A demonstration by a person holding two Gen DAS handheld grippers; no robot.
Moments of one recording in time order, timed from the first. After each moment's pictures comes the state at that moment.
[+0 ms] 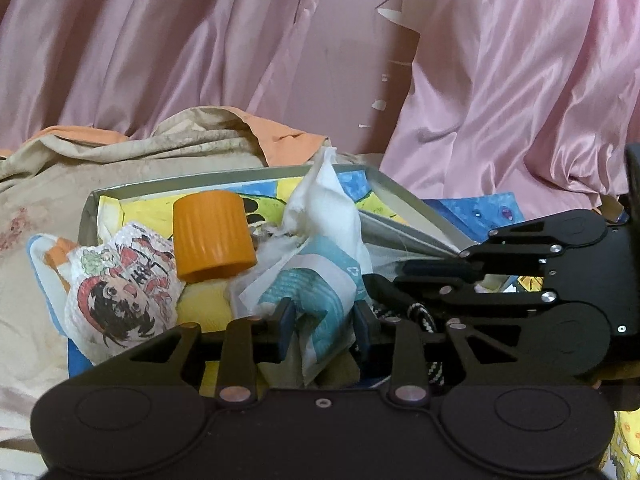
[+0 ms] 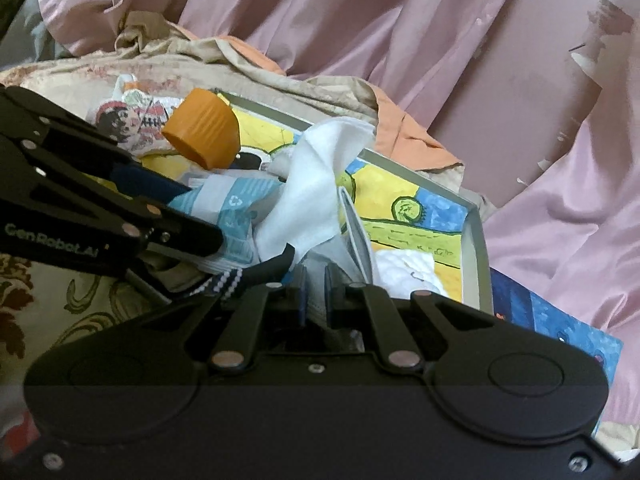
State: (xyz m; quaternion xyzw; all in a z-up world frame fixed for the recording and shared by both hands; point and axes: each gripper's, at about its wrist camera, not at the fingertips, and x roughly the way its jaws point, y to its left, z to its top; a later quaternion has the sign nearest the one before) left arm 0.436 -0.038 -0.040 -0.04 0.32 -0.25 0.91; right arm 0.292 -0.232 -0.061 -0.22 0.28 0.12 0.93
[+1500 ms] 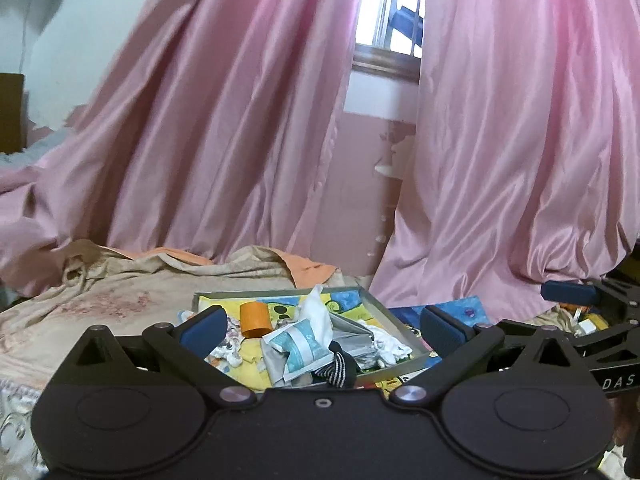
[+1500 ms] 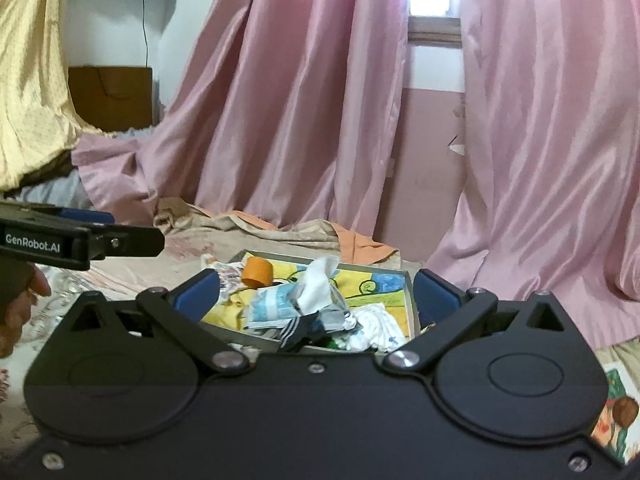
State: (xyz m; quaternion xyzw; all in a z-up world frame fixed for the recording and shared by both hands) left arm 0.203 -0.014 0.104 -0.05 0.15 -0.14 0.98; right arm 0.036 -0.285 0.074 -0.05 0.11 0.10 0.99
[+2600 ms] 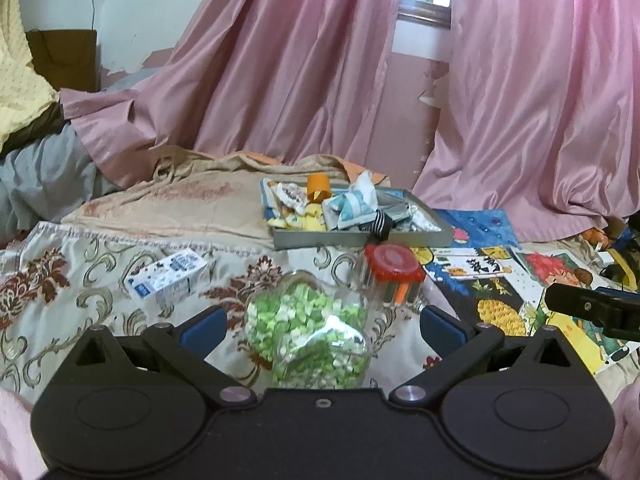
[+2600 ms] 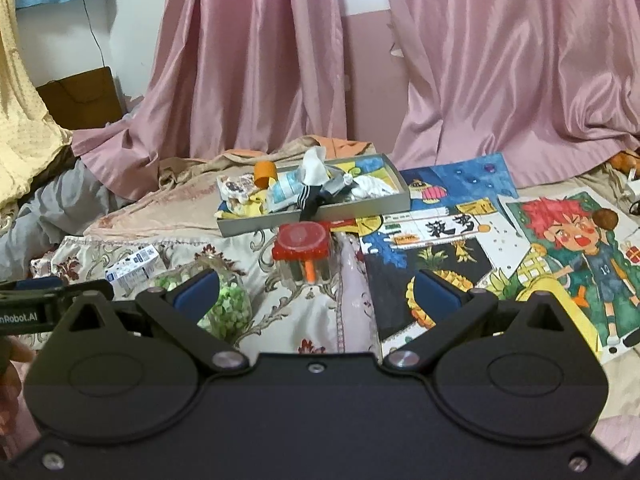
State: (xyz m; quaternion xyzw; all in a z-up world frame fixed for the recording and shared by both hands) left arm 0.033 0.013 0.034 -0.05 0.24 -0.06 0.97; right arm -0.099 -0.280 -0.013 0.06 0.20 0.04 0.98
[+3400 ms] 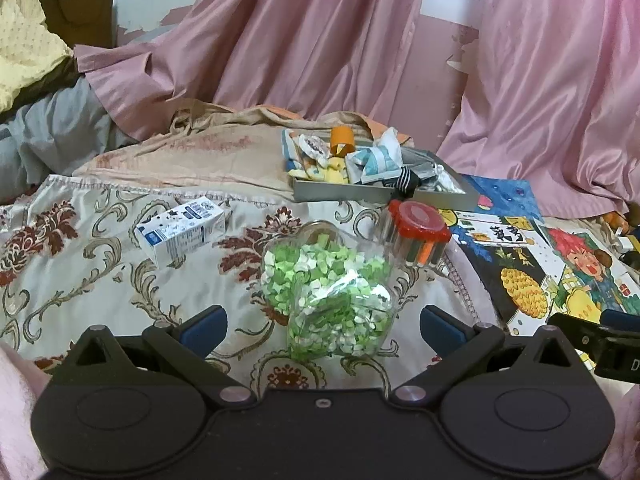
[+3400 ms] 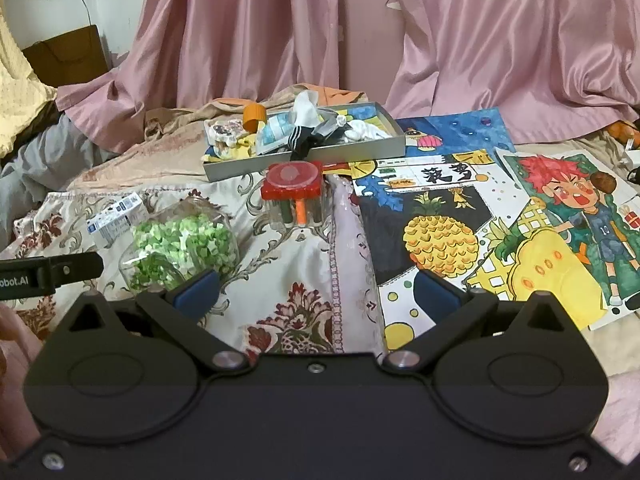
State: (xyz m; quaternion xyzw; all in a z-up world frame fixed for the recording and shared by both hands) left arm 0.043 0.016 0.008 -0.07 0.30 -0.03 0.95; right arm -0.090 -0.263 -0.063 0.04 0.26 0.02 0.96
